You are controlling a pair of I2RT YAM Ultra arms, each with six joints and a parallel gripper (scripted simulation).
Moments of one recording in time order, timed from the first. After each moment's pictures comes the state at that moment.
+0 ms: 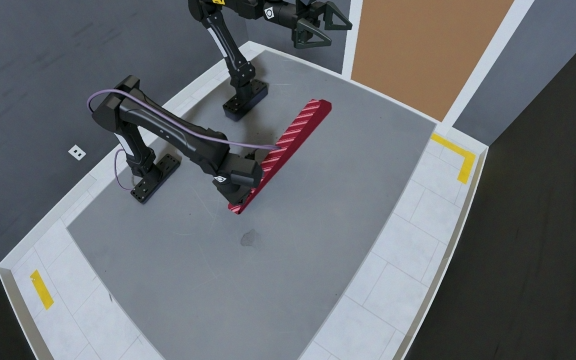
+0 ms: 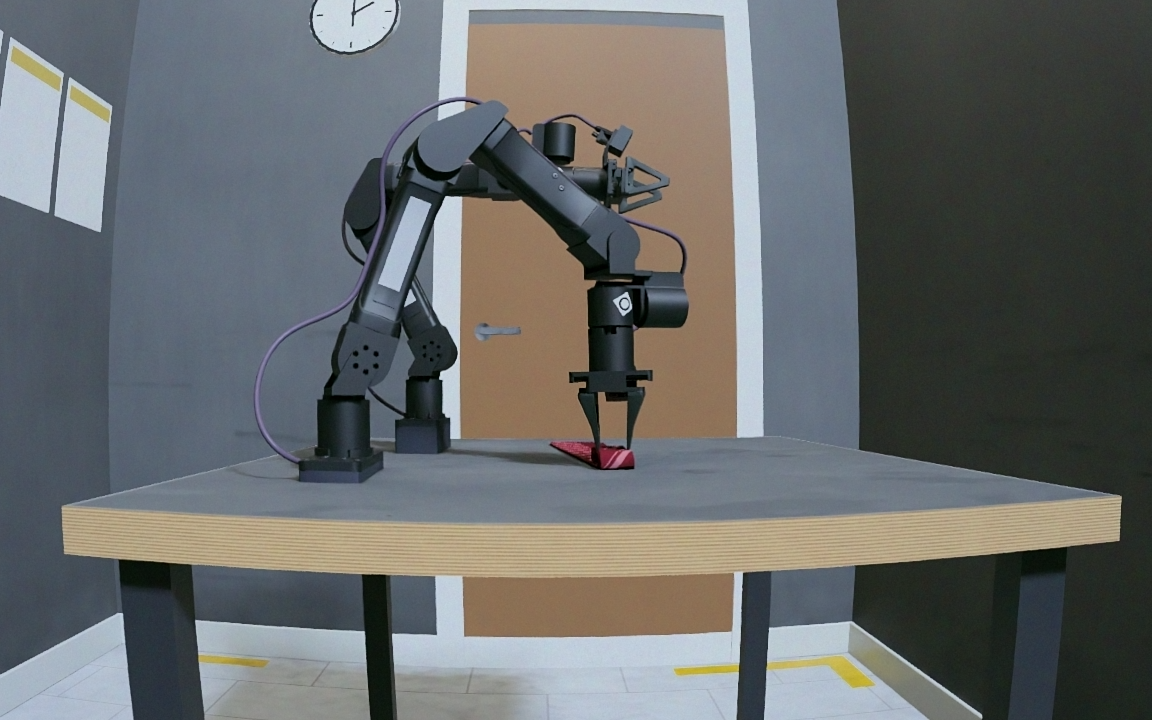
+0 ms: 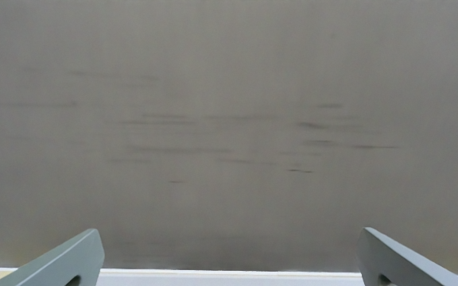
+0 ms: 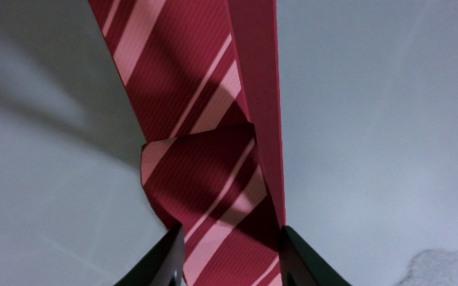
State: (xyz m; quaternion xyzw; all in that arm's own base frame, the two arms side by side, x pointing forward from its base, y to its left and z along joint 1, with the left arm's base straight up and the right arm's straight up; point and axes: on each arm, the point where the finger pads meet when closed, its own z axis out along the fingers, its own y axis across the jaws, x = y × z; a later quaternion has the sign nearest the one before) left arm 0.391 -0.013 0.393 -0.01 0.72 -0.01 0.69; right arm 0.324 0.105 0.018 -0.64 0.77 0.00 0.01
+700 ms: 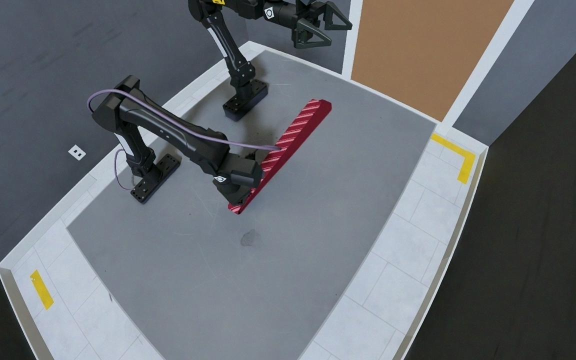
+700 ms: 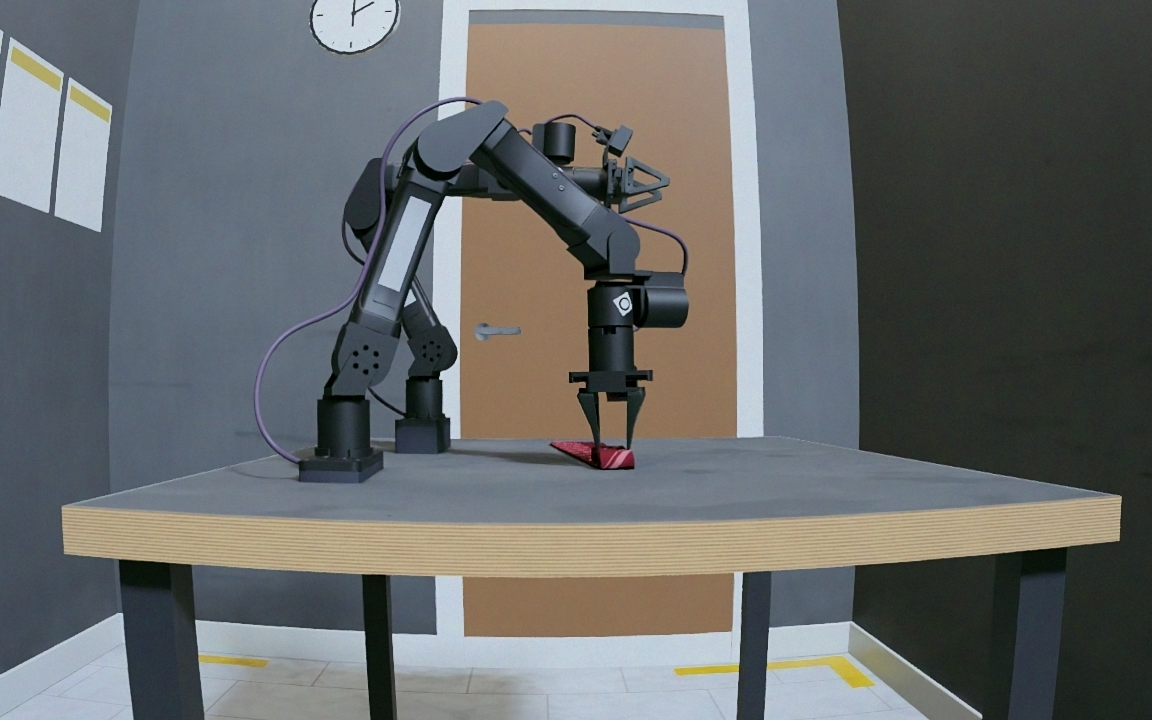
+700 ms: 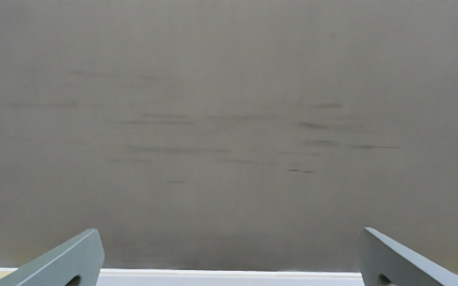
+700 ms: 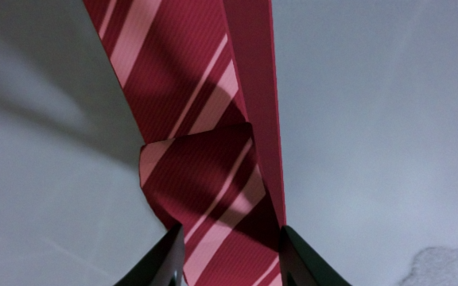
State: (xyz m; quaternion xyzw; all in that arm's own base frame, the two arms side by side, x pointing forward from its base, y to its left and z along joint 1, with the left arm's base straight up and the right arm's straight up) left arm 0.391 -0.013 0.393 -0.01 0.72 -0.01 0.69; right arm 0.324 0.105 0.018 -0.63 0.78 0.00 0.01
